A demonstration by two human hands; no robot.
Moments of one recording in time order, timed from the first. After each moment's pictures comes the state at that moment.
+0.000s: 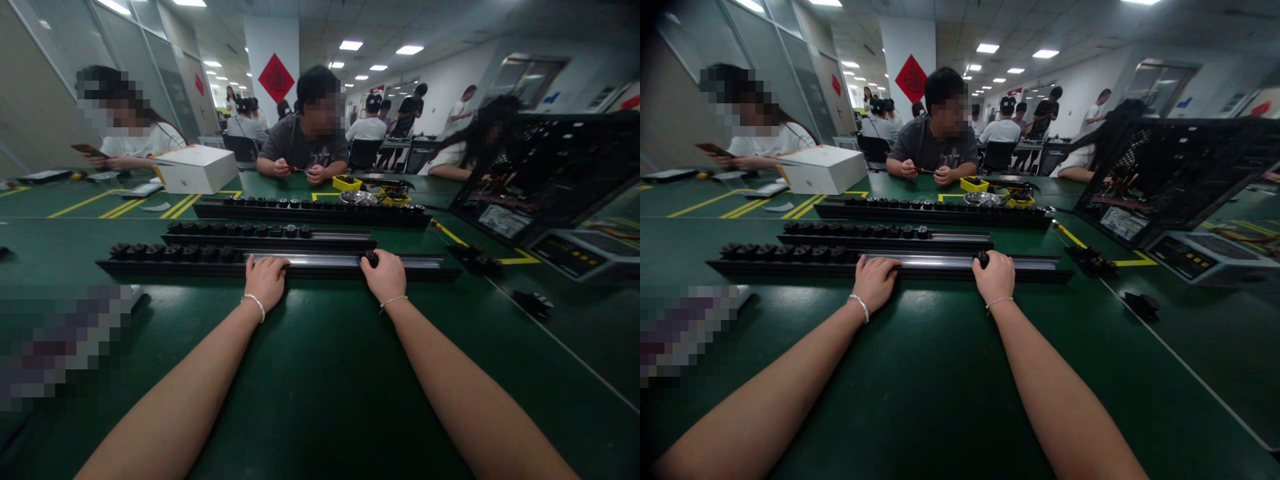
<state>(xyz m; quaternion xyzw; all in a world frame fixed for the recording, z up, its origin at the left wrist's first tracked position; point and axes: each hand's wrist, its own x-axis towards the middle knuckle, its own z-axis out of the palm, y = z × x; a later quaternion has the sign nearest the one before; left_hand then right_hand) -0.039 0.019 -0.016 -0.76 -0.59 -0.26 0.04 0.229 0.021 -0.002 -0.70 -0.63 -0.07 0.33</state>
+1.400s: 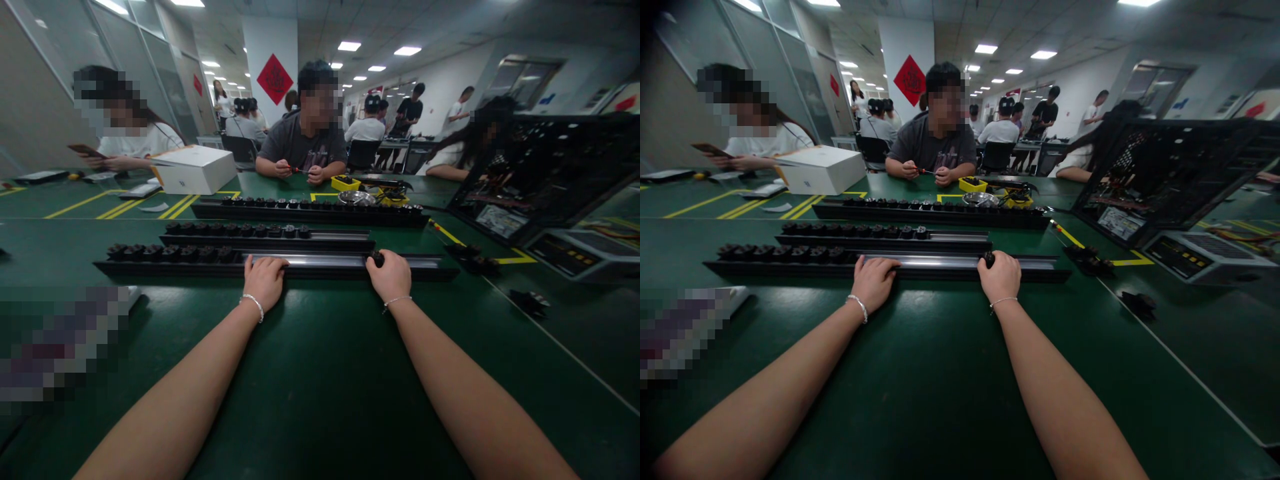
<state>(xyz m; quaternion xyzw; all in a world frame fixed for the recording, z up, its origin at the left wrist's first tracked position) -0.039 0.020 -0.017 -0.76 -0.60 -0.25 0.04 0.241 0.020 -0.001 -0.73 -0.60 -0.08 0.32</state>
